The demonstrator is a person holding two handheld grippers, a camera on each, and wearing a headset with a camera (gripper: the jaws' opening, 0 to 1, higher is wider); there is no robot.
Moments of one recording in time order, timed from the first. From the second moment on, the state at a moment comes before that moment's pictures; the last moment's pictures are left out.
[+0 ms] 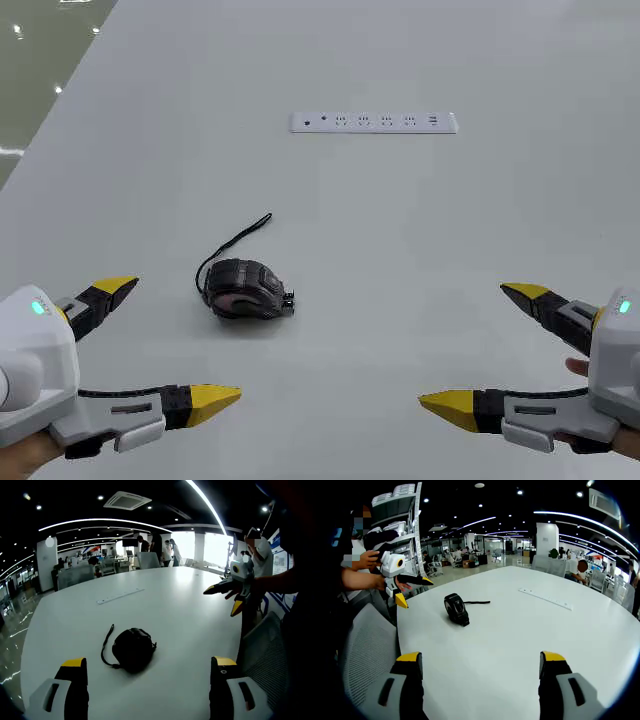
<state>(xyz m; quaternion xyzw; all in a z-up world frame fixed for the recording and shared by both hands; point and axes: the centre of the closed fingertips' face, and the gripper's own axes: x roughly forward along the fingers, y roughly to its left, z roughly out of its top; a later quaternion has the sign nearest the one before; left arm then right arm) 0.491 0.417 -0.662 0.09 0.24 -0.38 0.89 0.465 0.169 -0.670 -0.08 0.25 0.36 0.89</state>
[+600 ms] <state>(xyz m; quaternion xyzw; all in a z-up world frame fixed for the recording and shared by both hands) 0.499 0.409 -0.662 0.10 0.24 -0.39 0.89 0.469 0.173 -0.667 -0.08 0.25 0.37 0.89</state>
